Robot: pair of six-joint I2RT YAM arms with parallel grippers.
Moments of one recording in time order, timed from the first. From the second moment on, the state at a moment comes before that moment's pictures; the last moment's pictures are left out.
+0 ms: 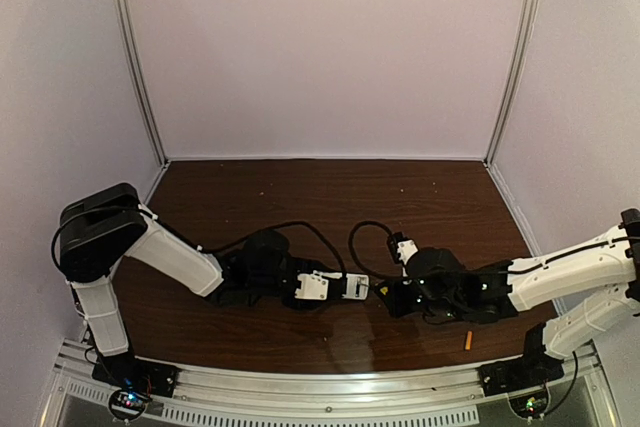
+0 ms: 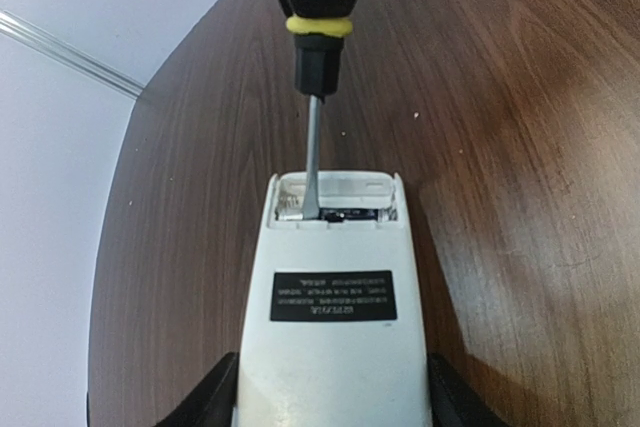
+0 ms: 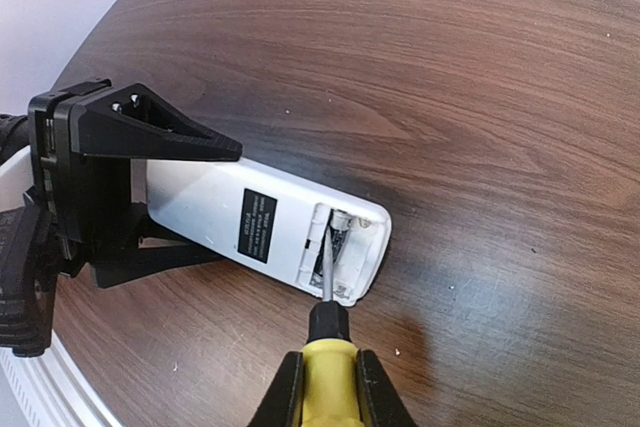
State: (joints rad) left arm -0.99 1.87 0.75 0.58 0.19 0.93; right arm 1.14 1.31 0.55 0.05 0.31 0.71
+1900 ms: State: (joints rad) left arm -0.96 1.88 0.87 0.39 0.22 0.87; right arm 1.13 1.53 0.90 -0.31 0.37 0.77
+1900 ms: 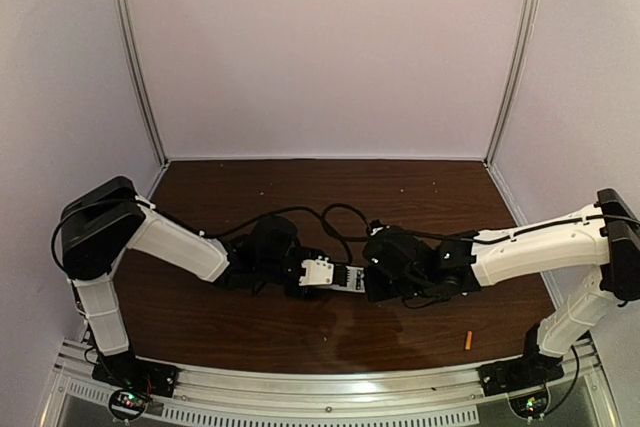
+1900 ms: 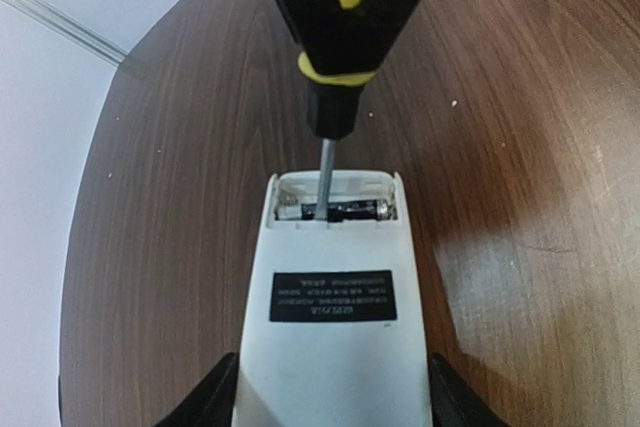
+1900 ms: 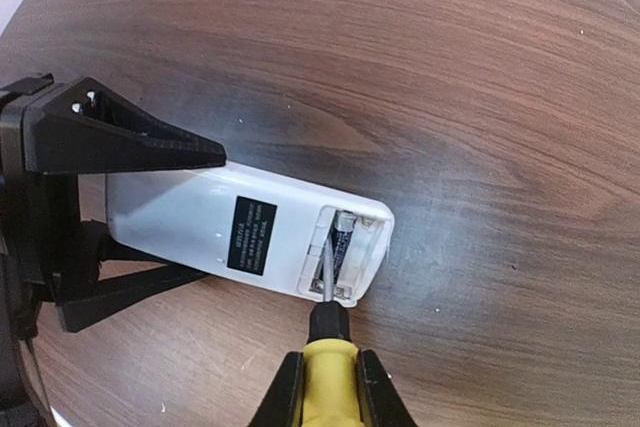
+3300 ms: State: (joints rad) left arm -0.93 1.94 1.00 0.22 0.39 0.82; right arm 1.16 1.61 1.08 -0.61 0.38 0.65
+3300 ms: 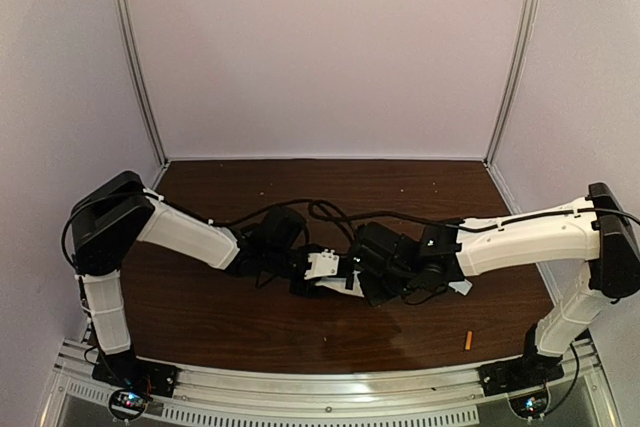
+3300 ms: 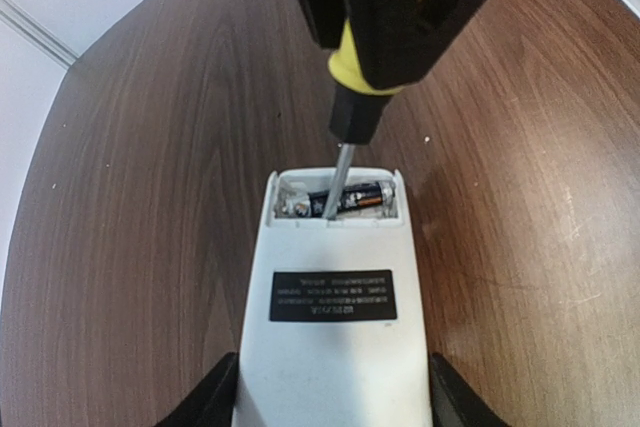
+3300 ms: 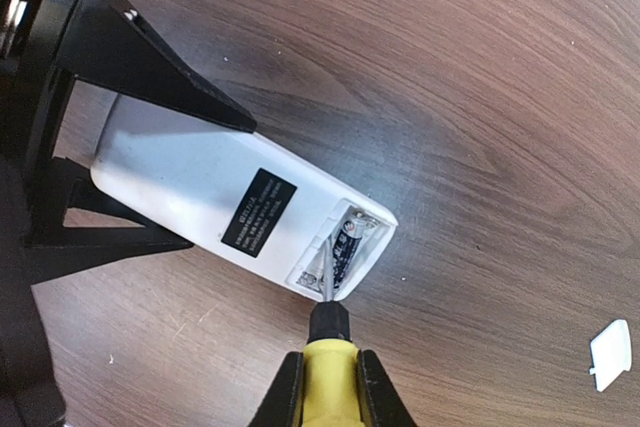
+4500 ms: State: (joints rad) left arm -0.96 1.78 0.70 0.49 0.28 0.85; right arm 1.09 1.01 0.58 -0.19 0.12 0.50
